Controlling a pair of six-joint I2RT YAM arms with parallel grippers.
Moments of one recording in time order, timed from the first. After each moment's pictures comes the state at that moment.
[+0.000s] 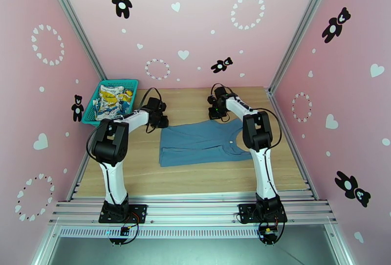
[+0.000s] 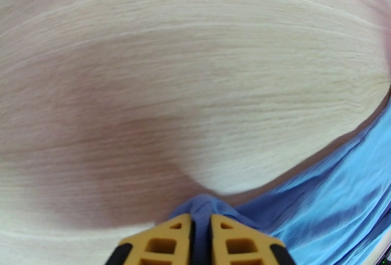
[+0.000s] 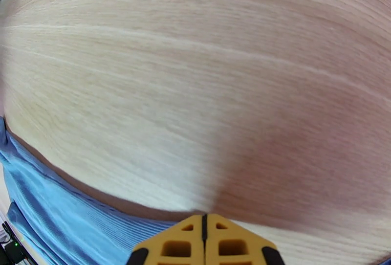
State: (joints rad) left arm -0.23 2.00 1.35 -0.45 0.22 -0.19; right arm 0.29 2.35 1.93 -0.82 -0.26 0.03
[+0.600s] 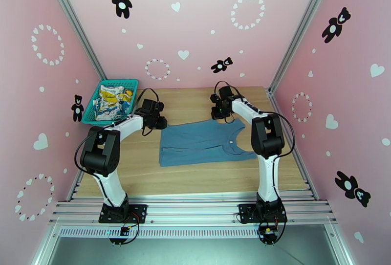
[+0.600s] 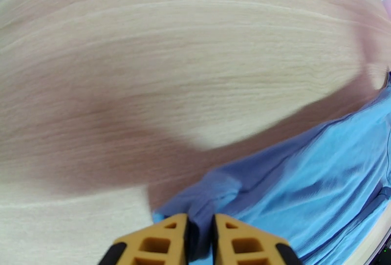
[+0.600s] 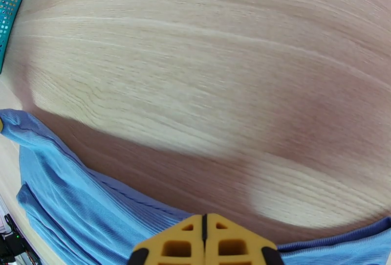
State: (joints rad) left arm -0.22 1.82 1.18 -0.38 0.25 -0.17; right arm 0.28 2.13 1.68 -0.70 -0.28 0.03
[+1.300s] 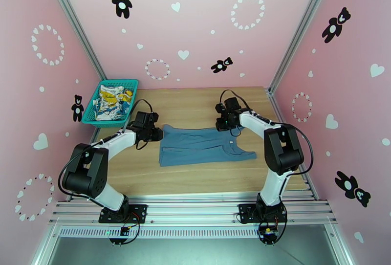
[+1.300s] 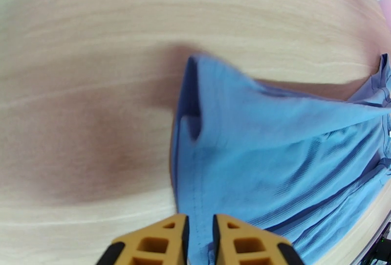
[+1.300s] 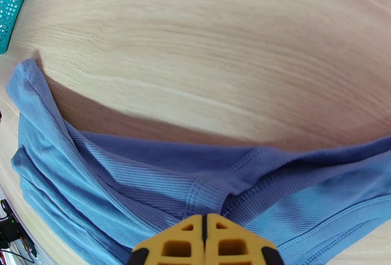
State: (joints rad) left arm -0.23 1.58 0.86 -0.30 0.25 -0.27; right arm 0.29 1.85 1.22 -0.52 -0.27 0.08
